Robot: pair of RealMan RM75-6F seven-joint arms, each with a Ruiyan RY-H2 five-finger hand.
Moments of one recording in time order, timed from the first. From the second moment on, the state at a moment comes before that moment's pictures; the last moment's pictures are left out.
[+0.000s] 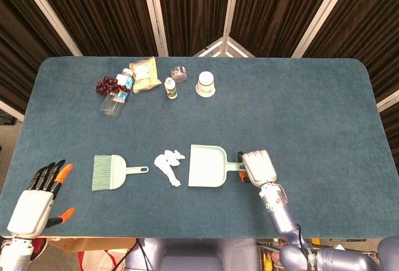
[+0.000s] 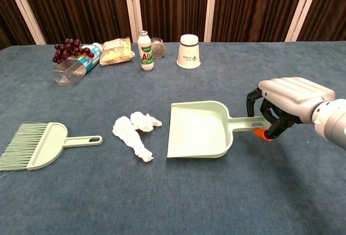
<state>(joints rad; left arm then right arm) -0.03 -1.17 0.03 -1.84 1.66 1.48 0.27 0.57 -1.64 0.16 -1.60 -1.03 1.14 -0.68</state>
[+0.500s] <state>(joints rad) -0.25 -1.26 -0.13 -1.99 1.29 1.24 0.56 0.59 -1.62 0.16 -1.65 -1.04 1.16 -0.69</state>
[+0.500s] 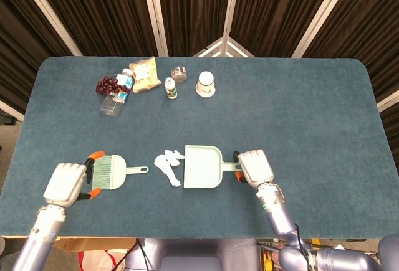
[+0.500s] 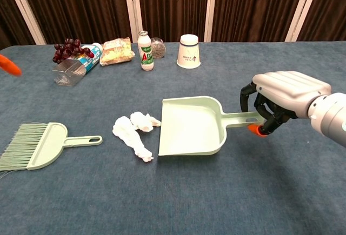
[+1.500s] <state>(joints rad) -0.59 -1.58 -0.20 -1.86 0.75 1.27 0.95 0.63 -1.63 0.12 -1.56 -1.09 1.18 -0.80</state>
